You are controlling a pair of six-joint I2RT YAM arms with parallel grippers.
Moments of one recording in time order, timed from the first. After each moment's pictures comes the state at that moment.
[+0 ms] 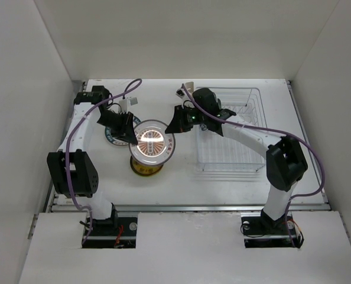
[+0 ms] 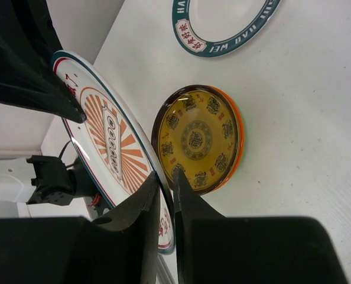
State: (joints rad) left arm -0.01 1.64 1.51 -1.35 0.72 0.31; right arm 0.64 1.82 1.44 -0.14 -0.60 0.48
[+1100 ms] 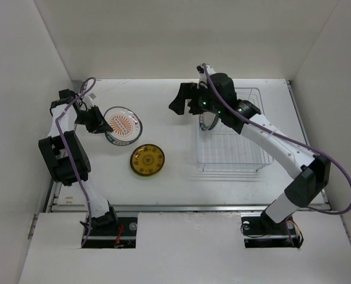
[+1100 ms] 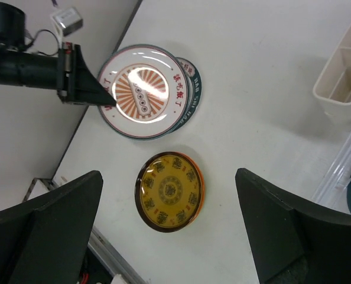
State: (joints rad) left arm 0.33 1.83 1.50 -0.97 0.66 -0.05; right arm 0.67 1.61 1.59 -0.35 -0.12 0.50
